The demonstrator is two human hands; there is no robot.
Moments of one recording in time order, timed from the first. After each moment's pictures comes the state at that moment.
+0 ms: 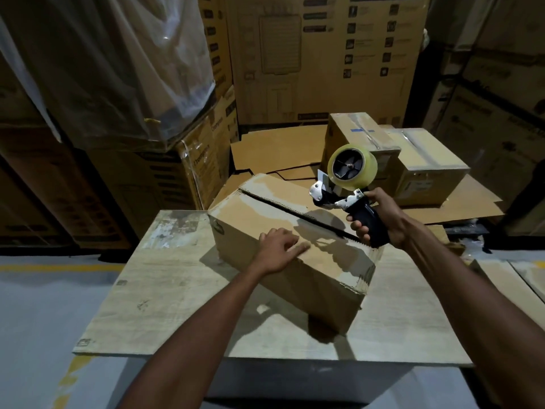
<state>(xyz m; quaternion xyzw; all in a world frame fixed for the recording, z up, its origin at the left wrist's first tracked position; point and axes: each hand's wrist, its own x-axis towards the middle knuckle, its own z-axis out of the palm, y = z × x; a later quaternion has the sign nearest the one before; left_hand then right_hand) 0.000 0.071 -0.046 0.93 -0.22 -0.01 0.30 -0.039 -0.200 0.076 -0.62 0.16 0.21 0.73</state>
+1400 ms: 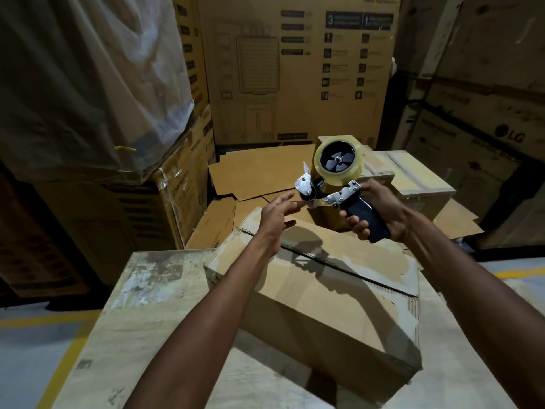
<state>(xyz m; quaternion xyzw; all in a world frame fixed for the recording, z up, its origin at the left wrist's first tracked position) 0.166 0.075 0.048 0.61 -0.08 -0.12 0.78 0.090 -0.153 0.124 -0.62 0.13 0.22 0.74</state>
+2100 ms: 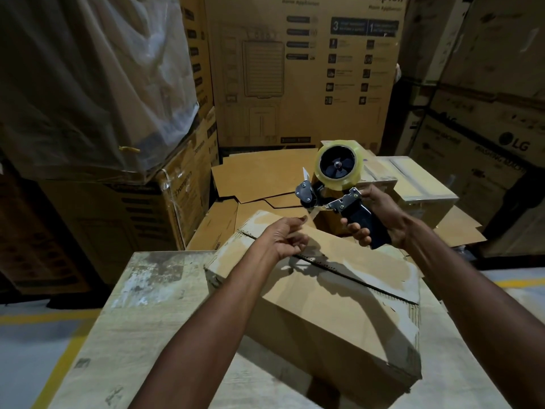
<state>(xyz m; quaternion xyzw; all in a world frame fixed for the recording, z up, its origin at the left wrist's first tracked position) 0.163 0.066 0.045 0.47 0.13 -0.36 0.80 0.090 -0.155 0.120 -0.66 0.12 0.20 0.71</state>
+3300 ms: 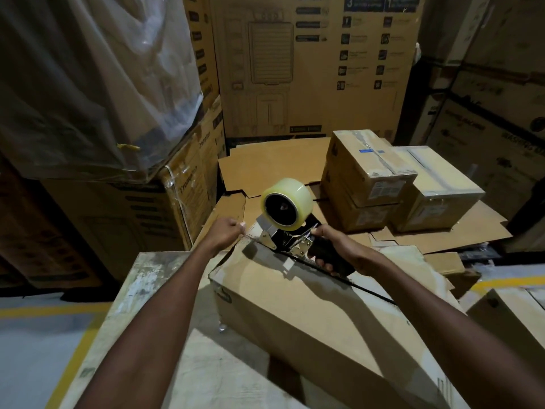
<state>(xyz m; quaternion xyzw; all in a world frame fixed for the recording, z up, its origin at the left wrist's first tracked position) 0.269 0.209 -0.012 0.87 -0.07 -0.08 0.47 0.137 -0.085 0.043 -0.78 0.08 0.23 0.58</state>
